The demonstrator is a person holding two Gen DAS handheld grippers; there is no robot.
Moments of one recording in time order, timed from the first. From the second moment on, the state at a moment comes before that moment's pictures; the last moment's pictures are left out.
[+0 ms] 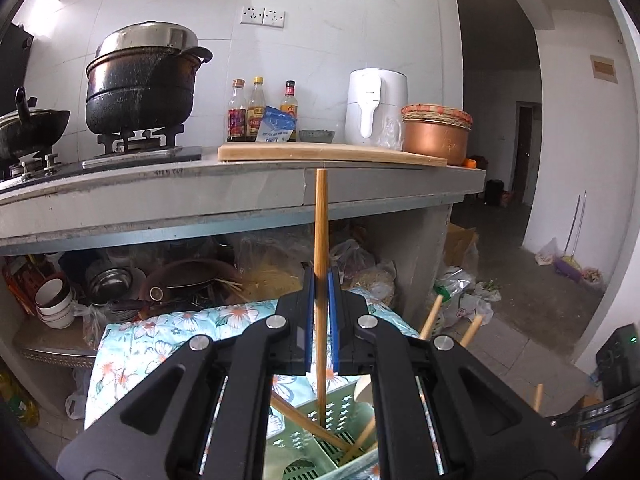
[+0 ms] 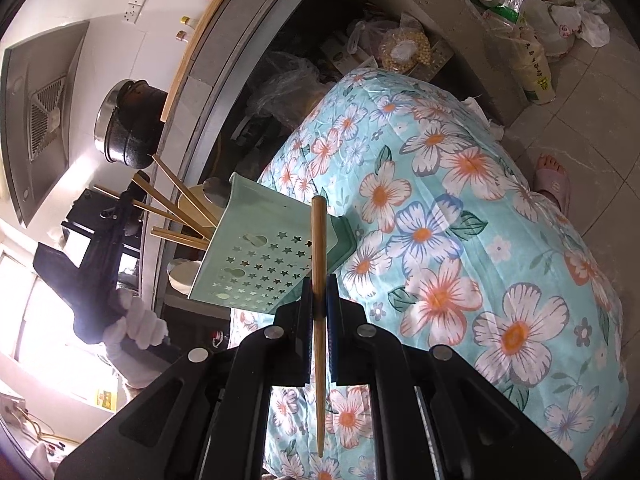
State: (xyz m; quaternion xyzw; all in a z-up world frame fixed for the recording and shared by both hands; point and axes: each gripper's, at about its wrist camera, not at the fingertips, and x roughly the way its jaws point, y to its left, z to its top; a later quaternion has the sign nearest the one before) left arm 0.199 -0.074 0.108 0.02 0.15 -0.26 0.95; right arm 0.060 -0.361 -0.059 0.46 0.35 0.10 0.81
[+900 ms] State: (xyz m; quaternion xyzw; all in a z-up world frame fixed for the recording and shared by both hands) left arm 0.138 -0.002 0.110 -0.05 0.14 -0.29 0.94; right arm 0.075 -0.305 0.118 0.24 0.23 0.15 0.93
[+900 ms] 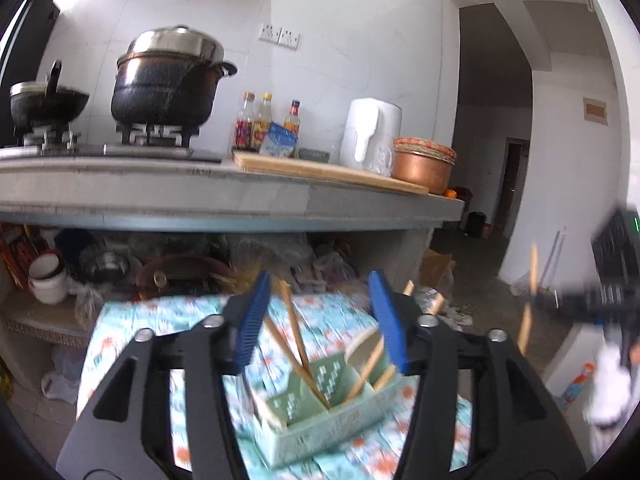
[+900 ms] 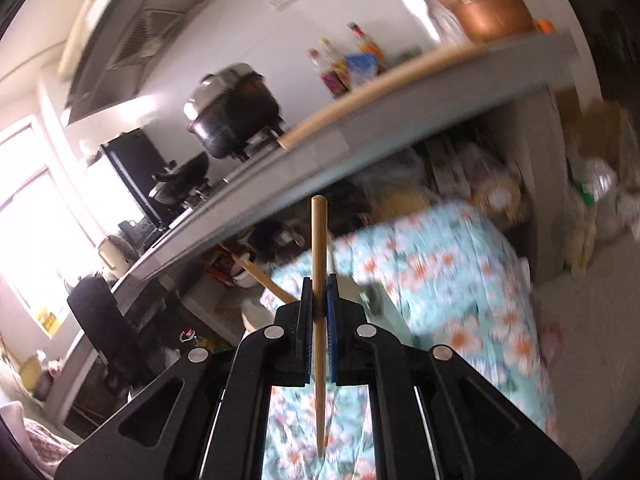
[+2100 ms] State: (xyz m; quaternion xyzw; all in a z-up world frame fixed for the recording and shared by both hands) left arm 0.100 -0.005 0.001 0.01 0.30 -0.37 0.88; right arm 0.187 -0.199 0.111 0.01 0.18 0.14 0.97
